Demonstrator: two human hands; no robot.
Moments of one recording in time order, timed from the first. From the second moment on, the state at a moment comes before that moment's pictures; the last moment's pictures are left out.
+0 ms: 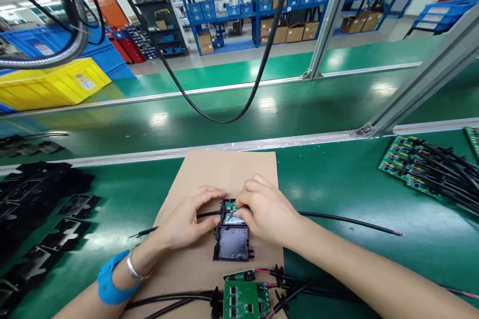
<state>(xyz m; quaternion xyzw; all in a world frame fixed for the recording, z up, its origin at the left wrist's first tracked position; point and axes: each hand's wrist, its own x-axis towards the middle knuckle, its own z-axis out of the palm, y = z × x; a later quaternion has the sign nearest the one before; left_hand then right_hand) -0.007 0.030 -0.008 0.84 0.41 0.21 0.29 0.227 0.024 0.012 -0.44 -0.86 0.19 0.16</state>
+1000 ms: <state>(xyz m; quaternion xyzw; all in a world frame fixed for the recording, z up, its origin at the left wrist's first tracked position) -0.004 0.029 -0.023 0.83 0.43 0.22 0.27 0.205 0.087 0.021 -0.43 -0.83 0.31 -0.16</state>
